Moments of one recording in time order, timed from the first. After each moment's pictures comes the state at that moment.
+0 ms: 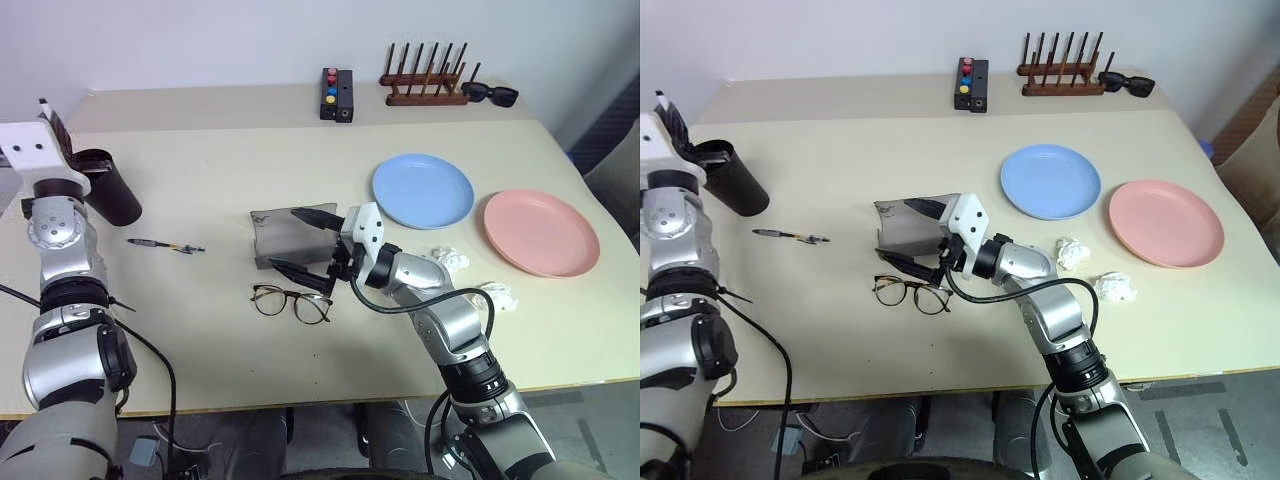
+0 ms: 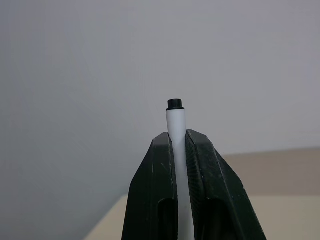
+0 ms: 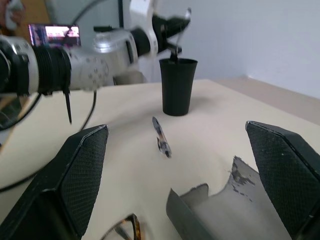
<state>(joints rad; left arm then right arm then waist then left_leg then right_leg) -0.84 0.63 0.40 1.03 -0.07 -0.52 -0.08 -0.43 -0.18 0.25 -0.14 0.33 0.22 0.79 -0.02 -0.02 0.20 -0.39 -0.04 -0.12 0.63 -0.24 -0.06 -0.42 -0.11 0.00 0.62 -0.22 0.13</state>
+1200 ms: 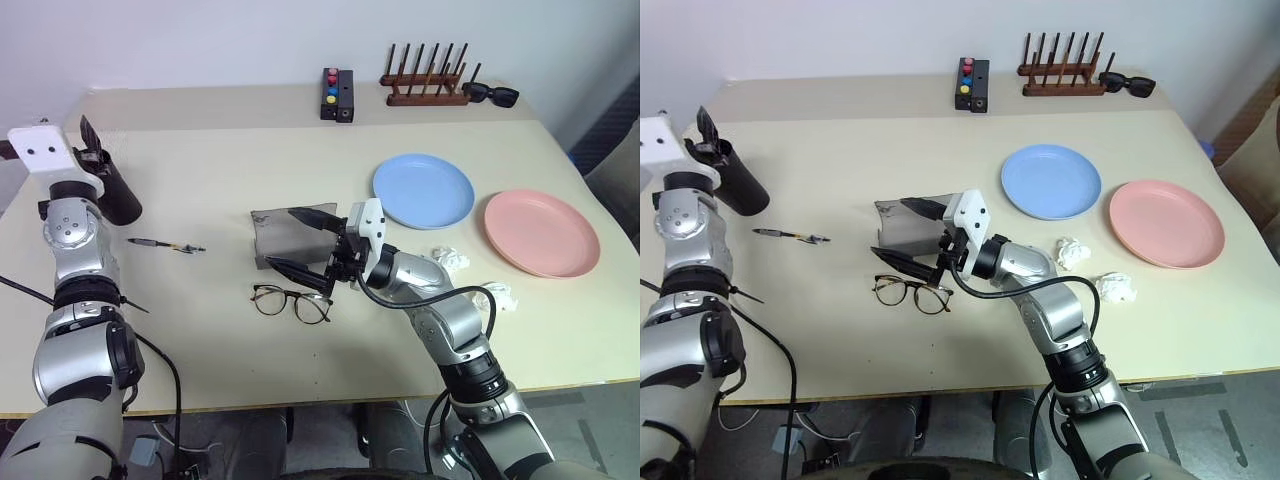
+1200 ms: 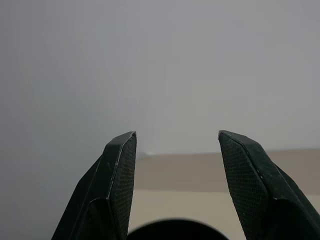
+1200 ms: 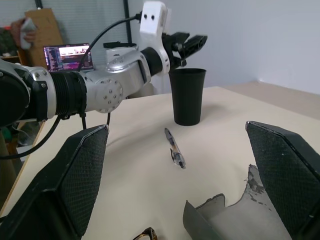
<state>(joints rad) -0.85 0.60 0.38 0.99 -0.12 -0.53 -0.12 -0.43 -0.18 0.25 -0.16 0.40 0.26 0.80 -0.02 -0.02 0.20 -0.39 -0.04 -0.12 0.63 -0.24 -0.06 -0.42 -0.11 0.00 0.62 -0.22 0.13</state>
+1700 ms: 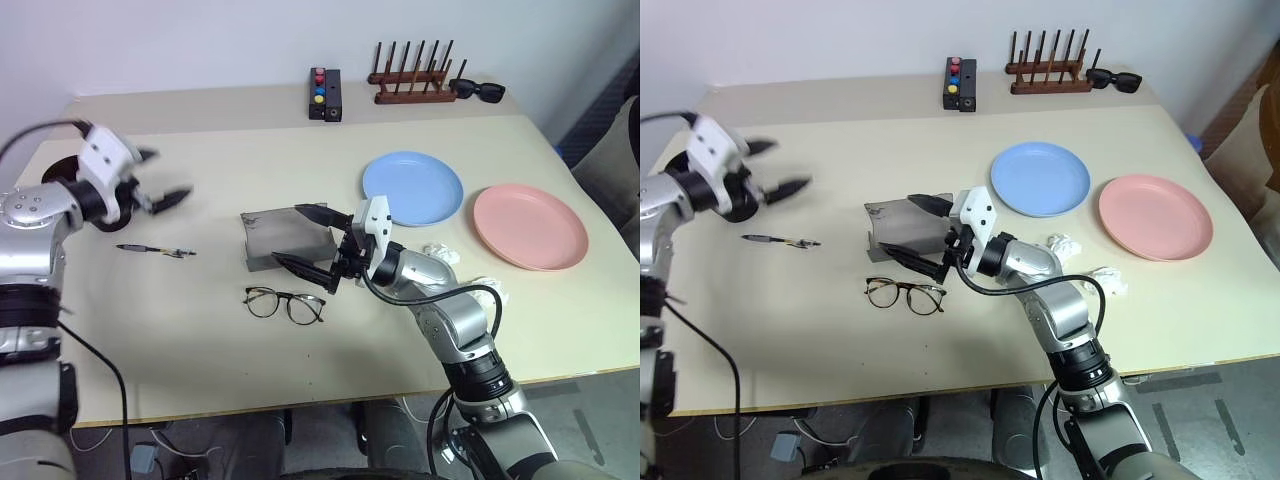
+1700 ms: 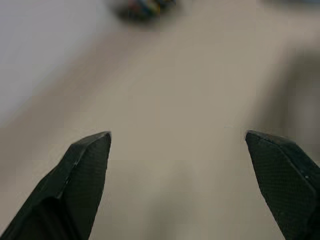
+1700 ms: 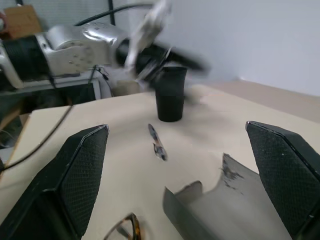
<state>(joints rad) -0.64 0.94 -0.01 0.49 -0.18 0.09 -1.09 -0.43 -0.21 0.23 -0.16 0.40 0.26 0.80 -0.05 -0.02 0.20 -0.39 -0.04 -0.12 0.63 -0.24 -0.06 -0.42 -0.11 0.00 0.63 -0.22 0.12</state>
